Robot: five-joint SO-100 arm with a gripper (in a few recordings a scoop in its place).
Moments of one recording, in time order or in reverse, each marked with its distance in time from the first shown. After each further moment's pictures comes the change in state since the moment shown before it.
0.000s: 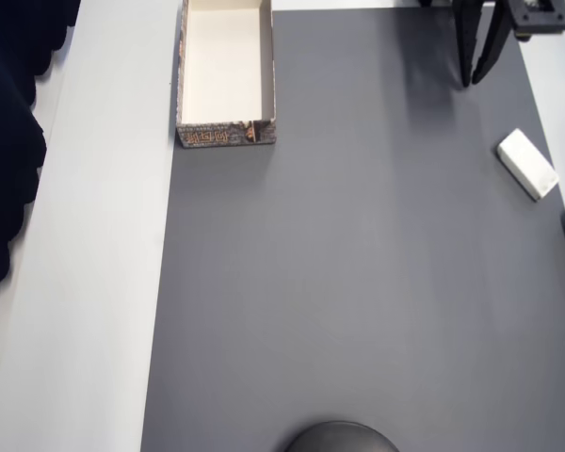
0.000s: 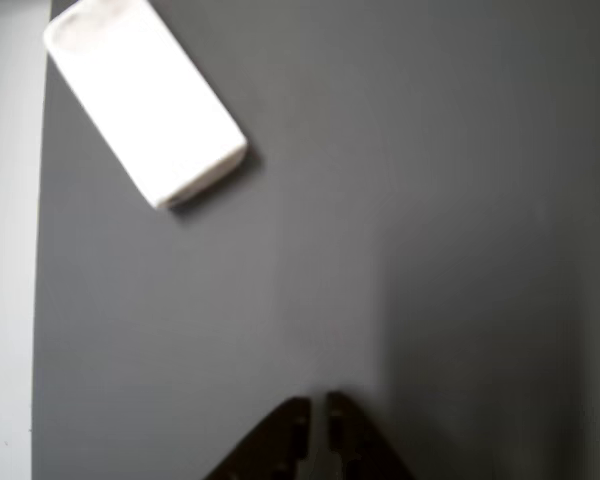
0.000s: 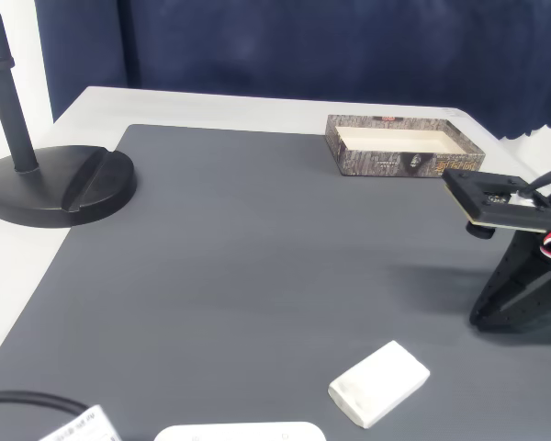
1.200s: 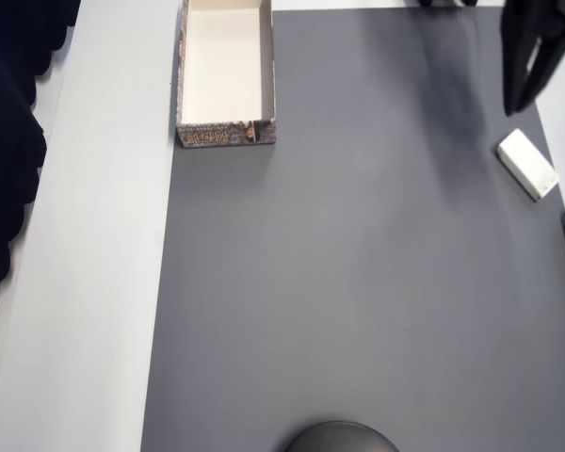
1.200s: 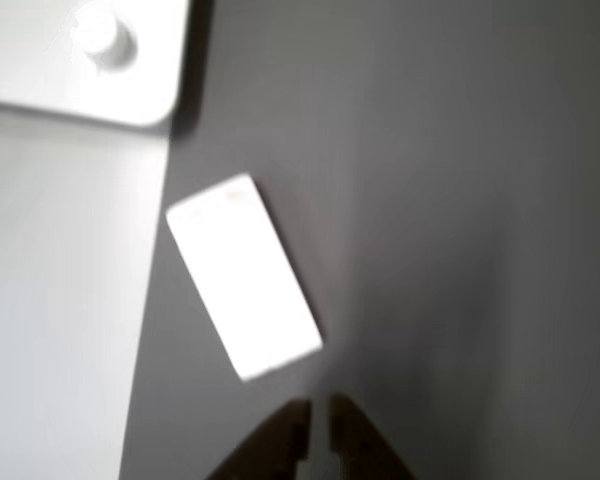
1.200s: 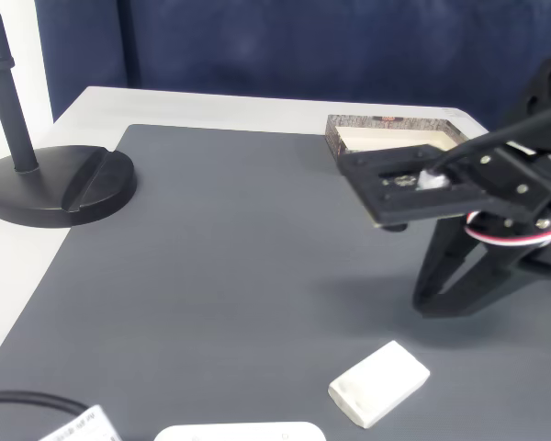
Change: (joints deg) arm -7.5 -74.2 -46.6 -17.8 6.2
